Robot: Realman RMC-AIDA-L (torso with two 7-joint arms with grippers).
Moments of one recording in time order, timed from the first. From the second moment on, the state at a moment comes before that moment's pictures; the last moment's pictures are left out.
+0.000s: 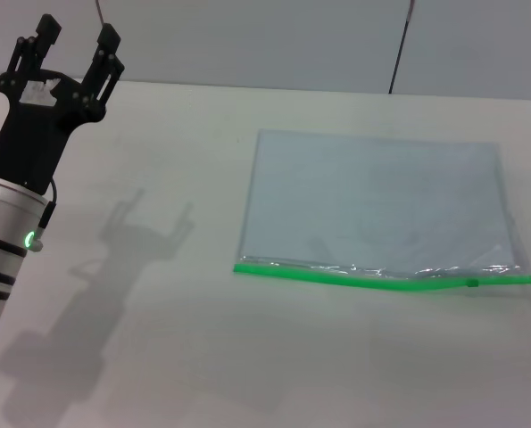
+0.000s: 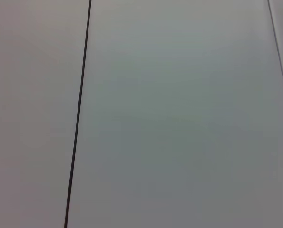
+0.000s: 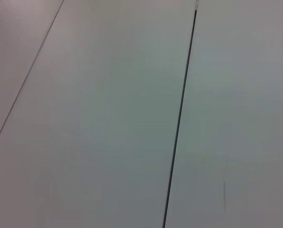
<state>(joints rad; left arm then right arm) -0.55 -2.04 0.09 -0.18 1.37 1.59 -0.22 0.38 2.03 -2.52 -0.29 0.93 -1.60 -0.11</state>
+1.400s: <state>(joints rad) -0.54 -2.04 0.09 -0.17 1.35 1.59 -0.22 0.27 2.04 -2.53 -0.23 0.93 -1.44 -0.80</state>
